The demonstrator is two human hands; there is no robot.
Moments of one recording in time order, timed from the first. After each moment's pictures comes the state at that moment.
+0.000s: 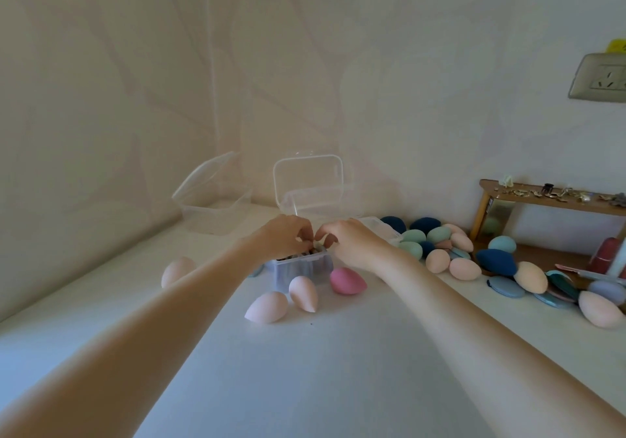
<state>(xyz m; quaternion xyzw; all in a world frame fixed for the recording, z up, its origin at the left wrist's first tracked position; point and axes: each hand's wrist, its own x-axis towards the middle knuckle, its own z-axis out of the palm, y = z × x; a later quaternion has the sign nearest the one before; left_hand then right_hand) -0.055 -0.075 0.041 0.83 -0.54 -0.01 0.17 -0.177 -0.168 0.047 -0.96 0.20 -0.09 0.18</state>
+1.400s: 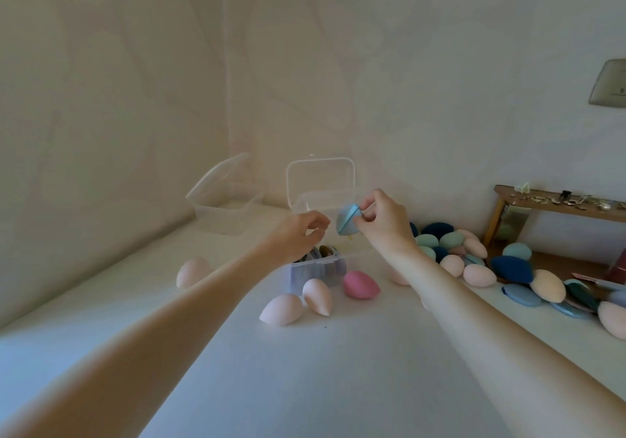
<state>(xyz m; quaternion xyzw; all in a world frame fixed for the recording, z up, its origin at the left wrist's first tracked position) -0.060 -0.065 0.036 0.78 -0.50 -0.07 0.38 -0.176 -0.175 0.057 -0.85 0.29 -0.35 0.26</state>
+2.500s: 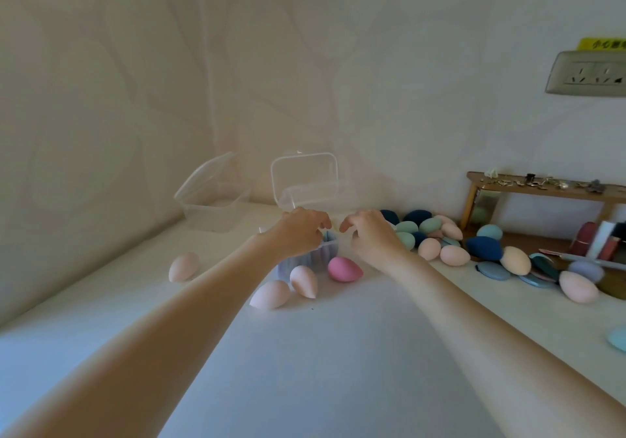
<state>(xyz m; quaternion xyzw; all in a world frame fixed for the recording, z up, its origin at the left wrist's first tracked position) -0.093 -0.074 0.051 0.82 -0.55 0.01 0.14 -0.211 -0.165 0.041 -0.93 0.27 -0.22 0.10</state>
